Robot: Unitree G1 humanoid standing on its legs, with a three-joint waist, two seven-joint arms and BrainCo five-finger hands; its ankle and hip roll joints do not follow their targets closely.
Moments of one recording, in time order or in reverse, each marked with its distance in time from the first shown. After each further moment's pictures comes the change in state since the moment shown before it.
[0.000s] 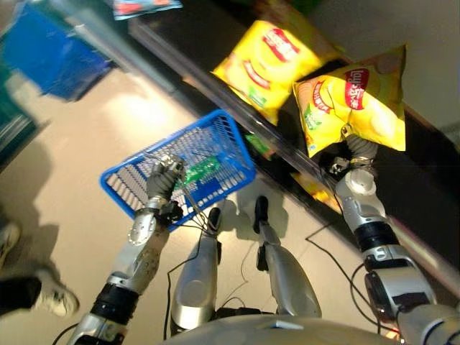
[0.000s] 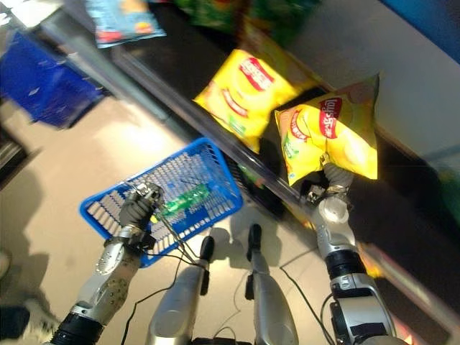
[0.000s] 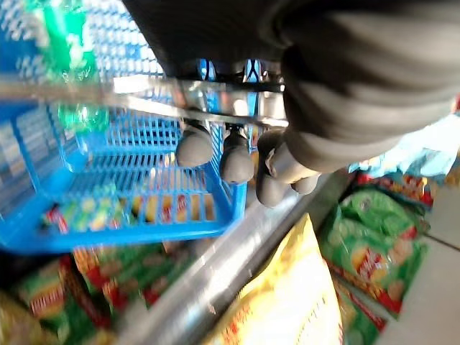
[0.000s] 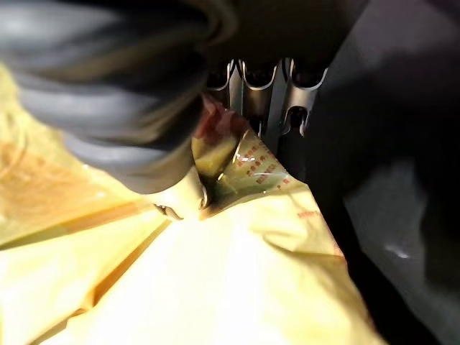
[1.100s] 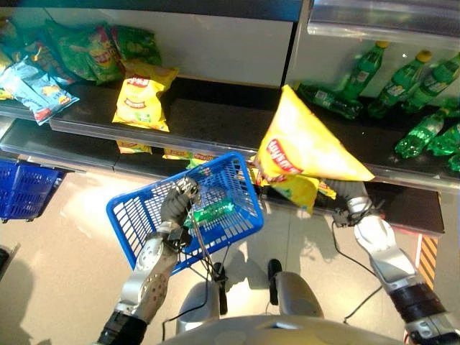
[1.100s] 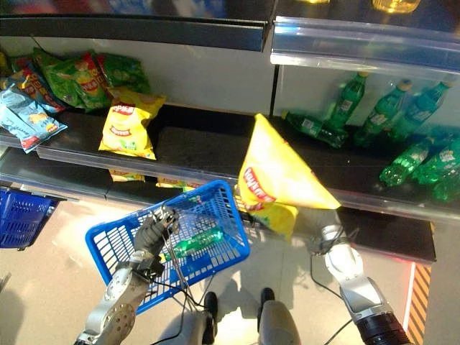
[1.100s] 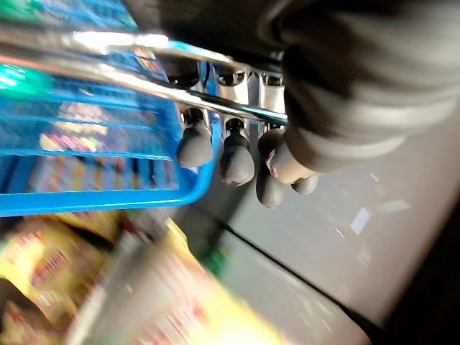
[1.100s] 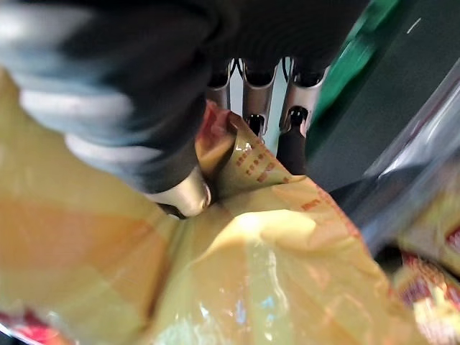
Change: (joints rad) left arm 0.133 -0.039 -0.102 -0.077 -0.036 0.035 -0.181; right arm 0.336 -0.219 0.351 -0.479 -0.386 -0.023 0.388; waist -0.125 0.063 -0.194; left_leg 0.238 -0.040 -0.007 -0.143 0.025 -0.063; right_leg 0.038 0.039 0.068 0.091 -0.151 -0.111
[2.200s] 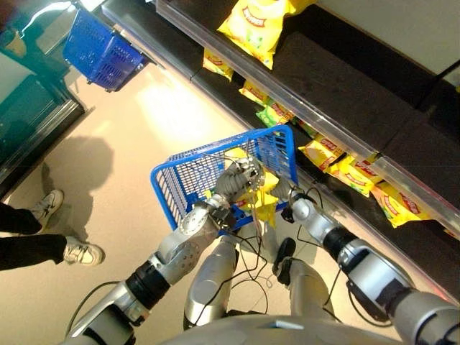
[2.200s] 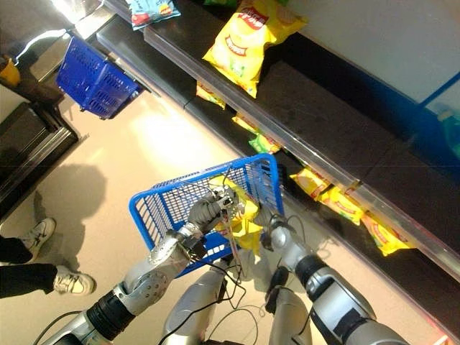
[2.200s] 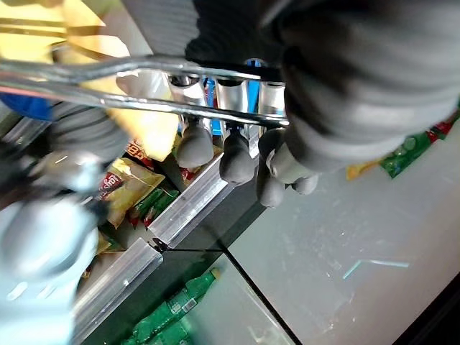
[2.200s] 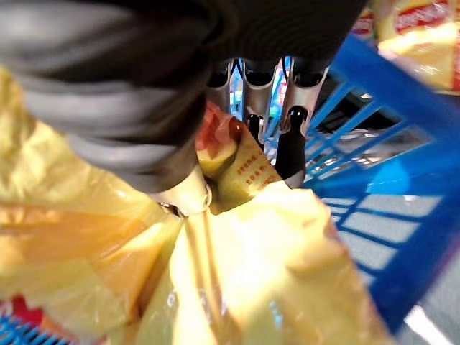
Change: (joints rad) left arm -0.365 0.020 -0.418 0.019 -0.176 0.034 0.043; right arm -0.655 0.323 0.350 1.007 -0.181 0.146 -0.100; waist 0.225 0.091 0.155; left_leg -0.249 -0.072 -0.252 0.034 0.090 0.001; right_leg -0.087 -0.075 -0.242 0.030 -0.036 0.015
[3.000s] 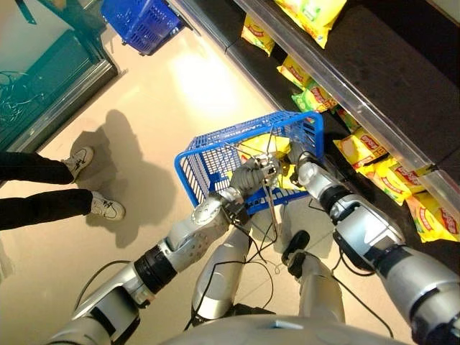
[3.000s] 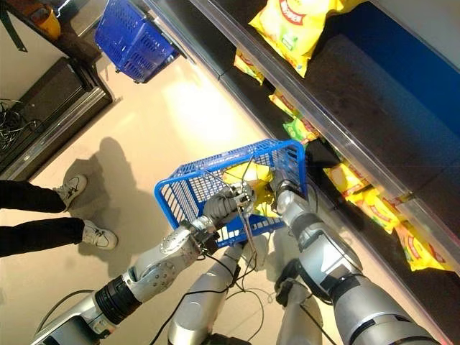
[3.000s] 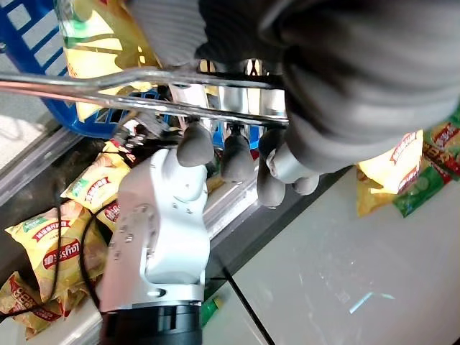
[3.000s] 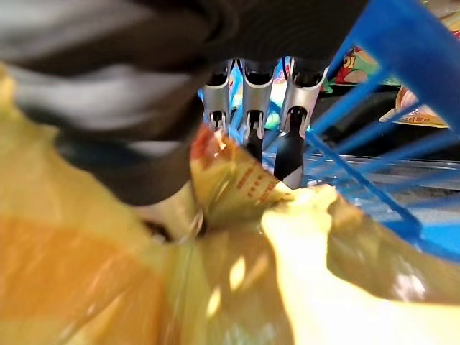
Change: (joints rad) left arm -0.091 0.011 -0.057 0.002 -0.040 0.062 0.008; right arm -0.245 0.011 -0.041 0.236 0.078 0.081 -0.055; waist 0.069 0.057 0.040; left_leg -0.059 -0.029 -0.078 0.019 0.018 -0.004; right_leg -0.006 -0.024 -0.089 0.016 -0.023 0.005
